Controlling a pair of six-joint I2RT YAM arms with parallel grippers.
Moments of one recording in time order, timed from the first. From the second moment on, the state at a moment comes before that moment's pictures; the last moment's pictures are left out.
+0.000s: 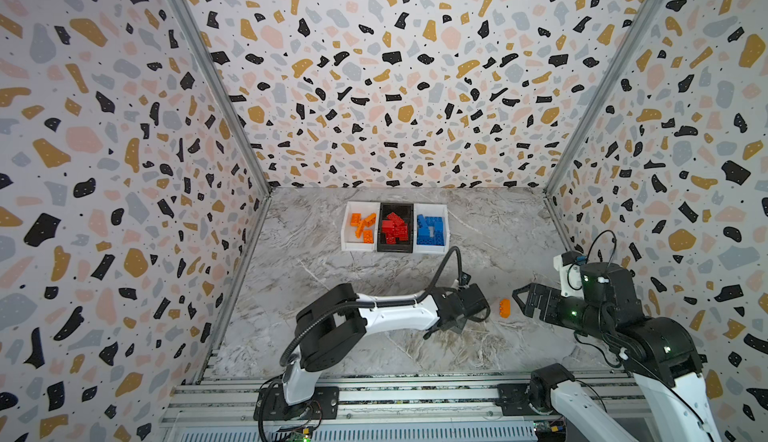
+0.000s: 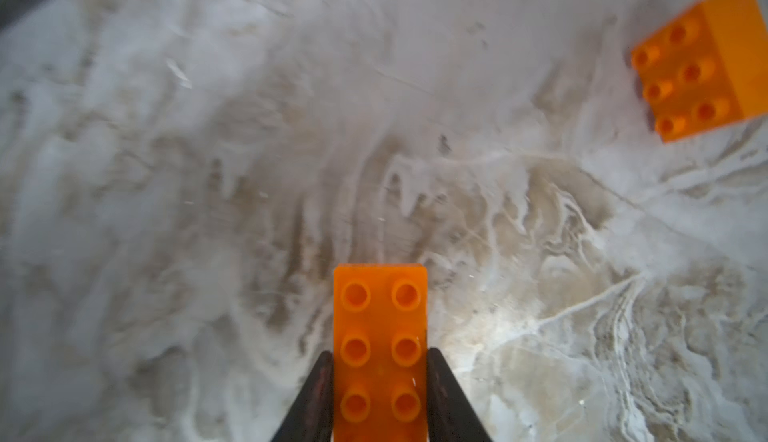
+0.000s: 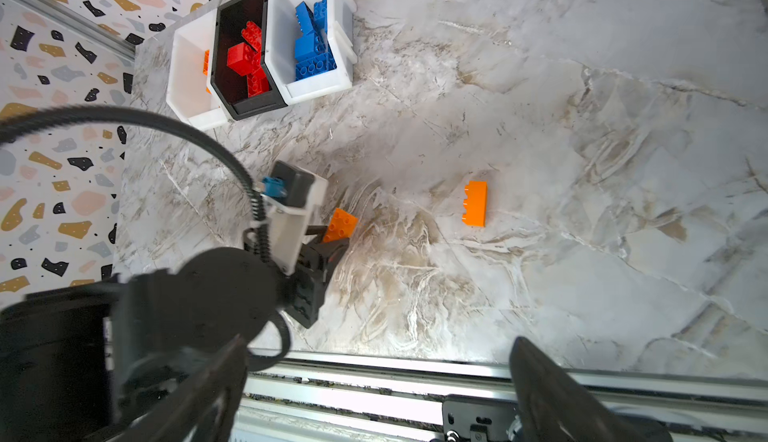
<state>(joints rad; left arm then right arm) -1.17 1.91 1.39 -0.62 -0.32 -0.60 0.29 0.70 1.17 -1.31 -0.14 0.49</state>
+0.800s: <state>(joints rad) -0.37 1.97 1.61 -0.69 -0.31 -0.35 0.29 1.23 1.26 -0.88 -0.24 0.45</state>
